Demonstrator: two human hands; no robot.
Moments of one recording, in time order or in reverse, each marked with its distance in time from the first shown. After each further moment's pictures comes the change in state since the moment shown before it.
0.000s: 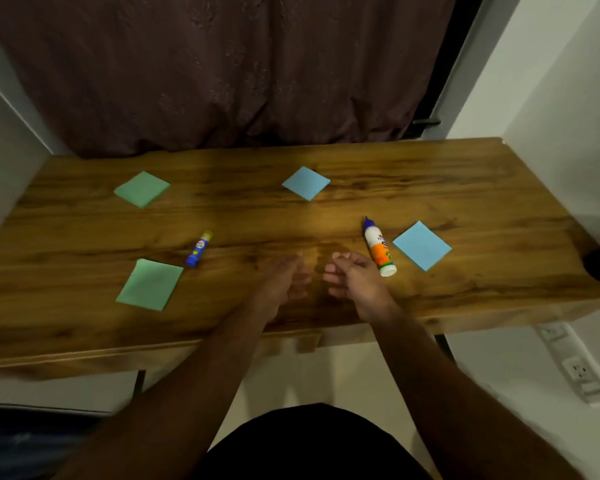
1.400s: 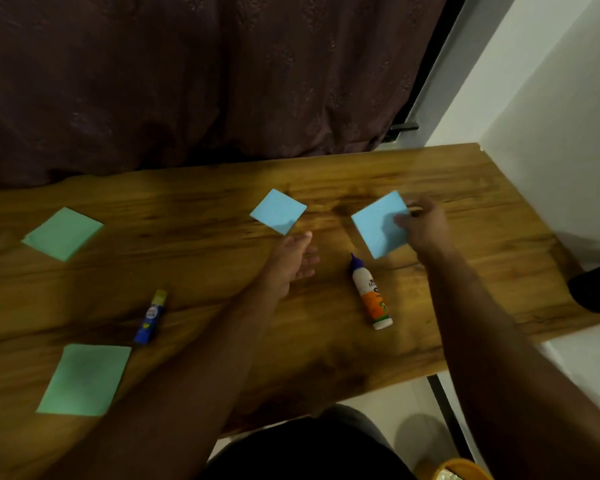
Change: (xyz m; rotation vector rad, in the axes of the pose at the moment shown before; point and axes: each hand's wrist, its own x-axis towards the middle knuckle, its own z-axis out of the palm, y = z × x) left_hand 0.136 0.093 0.057 0.038 -0.151 0.003; right_hand 0.176 -0.115 -0.116 -0.355 0.478 -0.272
